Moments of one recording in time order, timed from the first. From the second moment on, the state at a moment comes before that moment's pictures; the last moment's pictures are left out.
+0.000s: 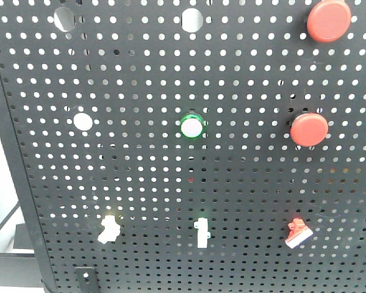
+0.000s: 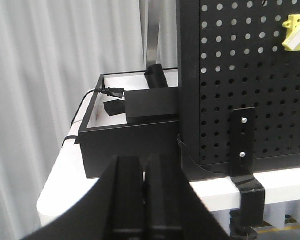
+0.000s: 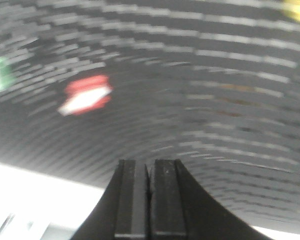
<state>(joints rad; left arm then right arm) -0.12 -0.01 0.03 -0.04 0.05 0.09 0.02 0.22 -0.47 0.13 0.48 -0.16</state>
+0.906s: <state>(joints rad) -0.12 -0.01 0.03 -0.04 0.05 0.09 0.02 -0.01 0.03 -0.09 0.06 0.10</state>
